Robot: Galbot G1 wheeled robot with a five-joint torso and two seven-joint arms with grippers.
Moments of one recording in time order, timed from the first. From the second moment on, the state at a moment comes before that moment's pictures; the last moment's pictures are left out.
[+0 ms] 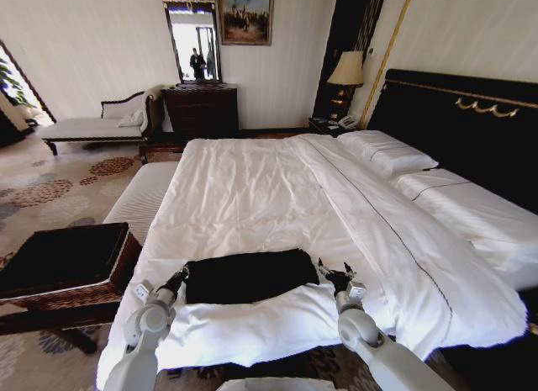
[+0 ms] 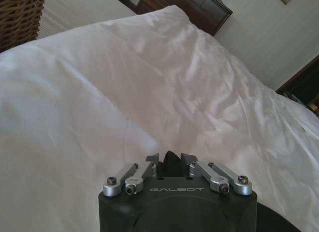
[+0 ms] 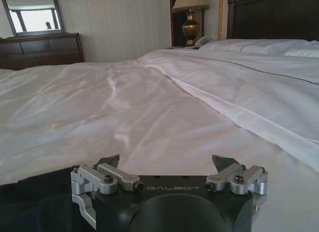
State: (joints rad) left arm 1.41 -1.39 -0.71 -1.89 -0.90 0.43 -0.19; right arm -1.28 0.93 0.14 1.79 0.73 0.07 0.58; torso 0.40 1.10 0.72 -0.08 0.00
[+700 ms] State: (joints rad) left arm 1.53 -1.38 -0.92 -2.07 -0.88 0.42 -0.19; right arm -1.01 0.97 0.15 1.67 1.34 -0.21 0.38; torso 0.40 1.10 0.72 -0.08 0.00
